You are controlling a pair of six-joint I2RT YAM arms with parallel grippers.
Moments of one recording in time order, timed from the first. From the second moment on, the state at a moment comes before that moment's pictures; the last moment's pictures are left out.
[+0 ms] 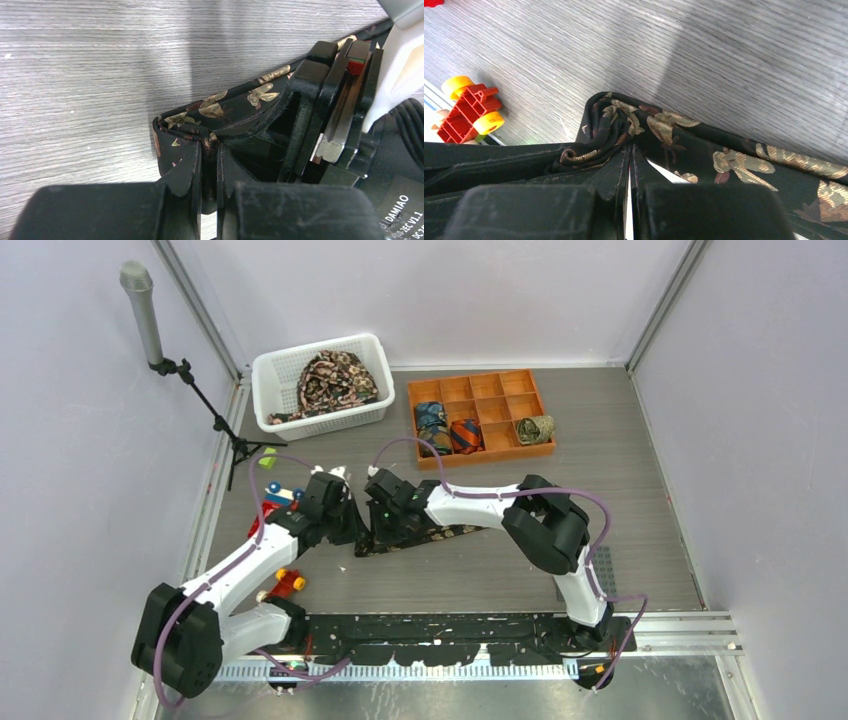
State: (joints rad) left arm -0.44 1.08 0.59 -0.44 0.11 -0.61; right arm 1.04 2.06 1.42 -0.31 -0.17 0.83
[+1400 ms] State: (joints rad) left arm -0.57 1.24 0.67 -0.41 -0.06 -0.78; right arm 0.98 1.84 1.24 -0.33 -0.09 0.78
